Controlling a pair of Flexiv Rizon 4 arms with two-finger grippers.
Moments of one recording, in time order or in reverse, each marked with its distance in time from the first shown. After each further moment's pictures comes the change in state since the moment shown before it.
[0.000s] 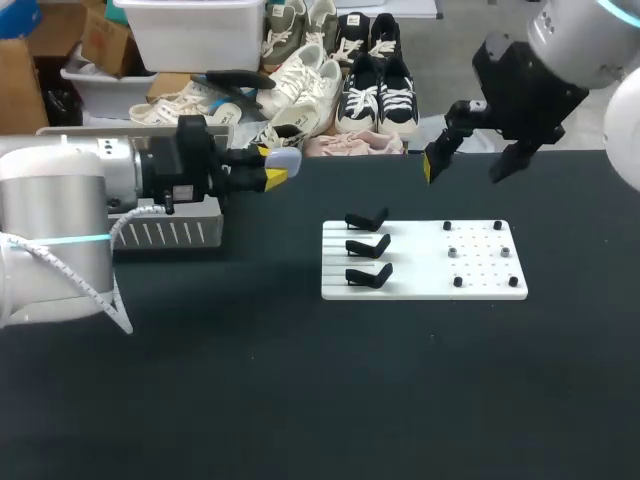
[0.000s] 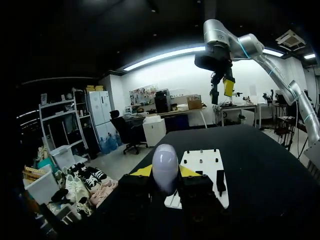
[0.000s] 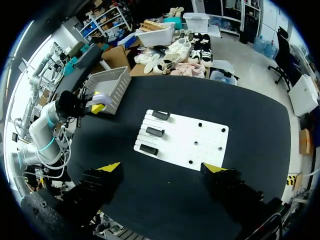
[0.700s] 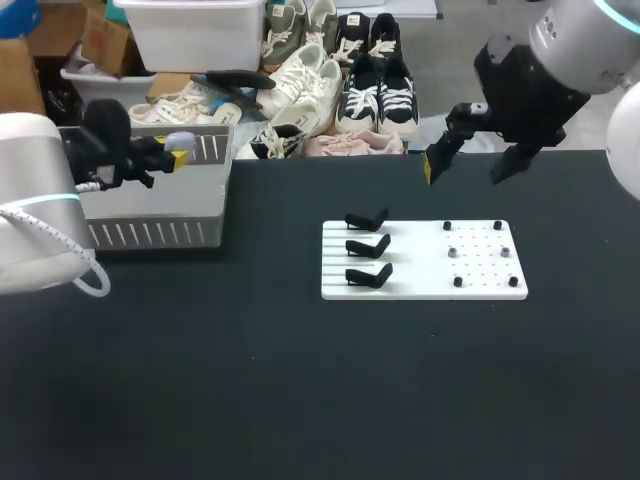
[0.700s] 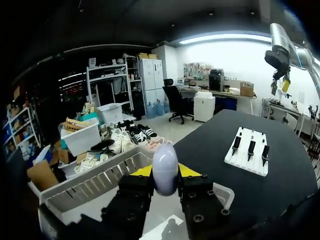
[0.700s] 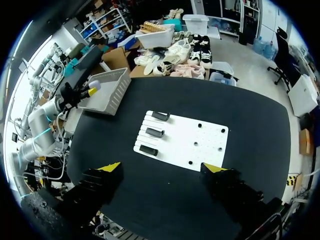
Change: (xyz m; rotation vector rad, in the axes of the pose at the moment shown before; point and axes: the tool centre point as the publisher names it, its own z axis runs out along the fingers) left arm 0.082 0.116 -0.108 -0.398 0.237 -0.258; right arm 0.001 0.000 0.000 0.002 -0.014 0.000
